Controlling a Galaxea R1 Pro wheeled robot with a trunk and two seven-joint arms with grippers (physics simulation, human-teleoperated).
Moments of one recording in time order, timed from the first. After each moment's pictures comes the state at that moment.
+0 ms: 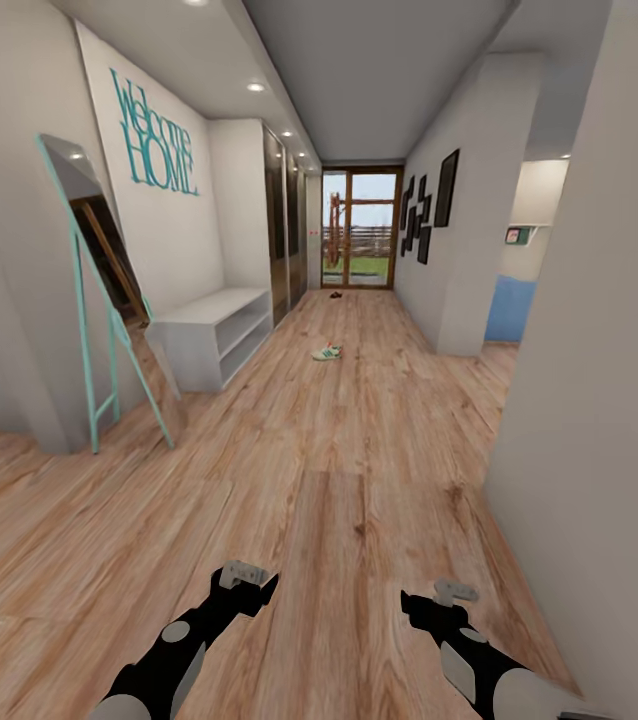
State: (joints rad) left arm -0.53 -0.10 0.26 -0.41 -0.34 -0.26 -0.36; right arm -0.65 0.03 -0.12 -0.07 -0.09 -0.19 -0.01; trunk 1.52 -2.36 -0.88
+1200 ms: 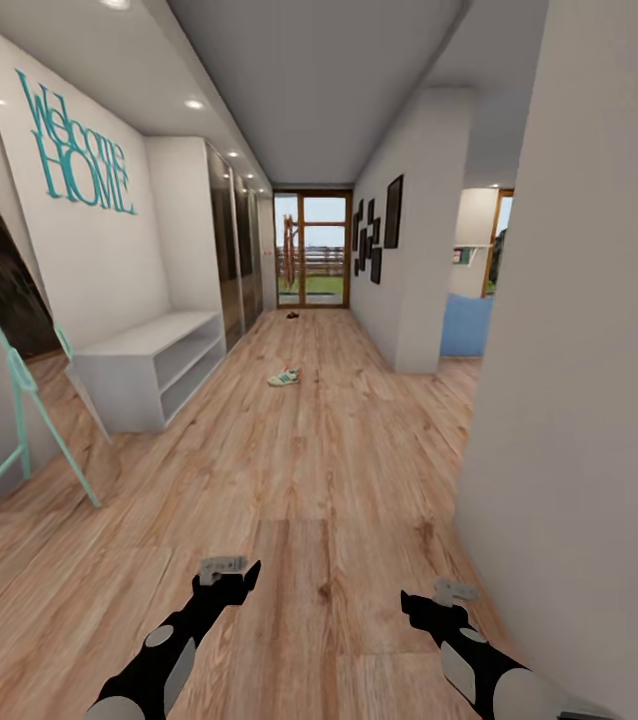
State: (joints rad) left arm -0.53 -0.10 0.40 -0.41 -0.22 -0.26 -0.36; right arm -0.65 0.03 -0.12 -0.07 -0.09 -0.19 -0.01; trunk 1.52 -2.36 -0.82
